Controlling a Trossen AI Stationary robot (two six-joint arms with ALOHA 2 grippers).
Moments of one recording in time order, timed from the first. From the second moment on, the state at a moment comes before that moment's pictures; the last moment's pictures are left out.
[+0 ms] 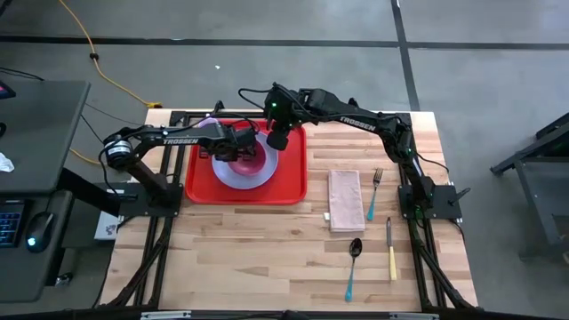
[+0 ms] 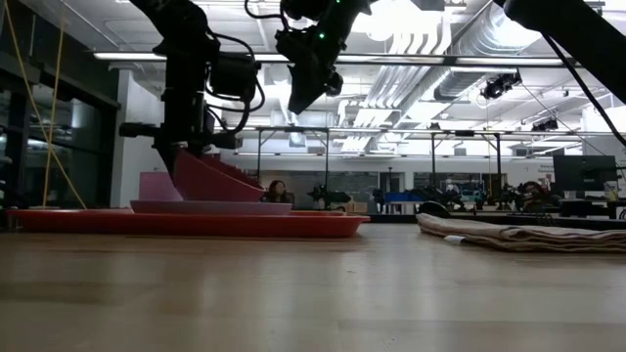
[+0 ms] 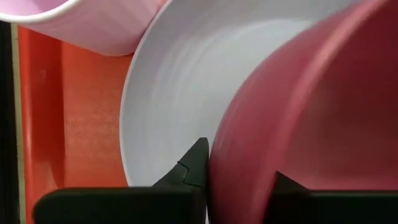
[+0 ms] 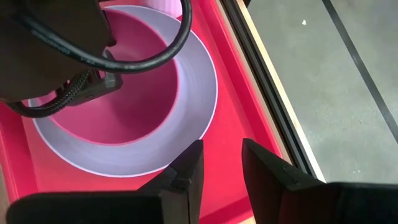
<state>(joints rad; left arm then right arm) 0.41 1.57 1.03 -0.95 -0.33 -1.13 -0.33 2.15 2.26 -1.04 0.15 -0.03</state>
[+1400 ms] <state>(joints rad) 0.41 1.57 1.03 -0.98 -0.32 -1.10 -0.33 2.15 2.26 -1.03 0.13 -0.03</state>
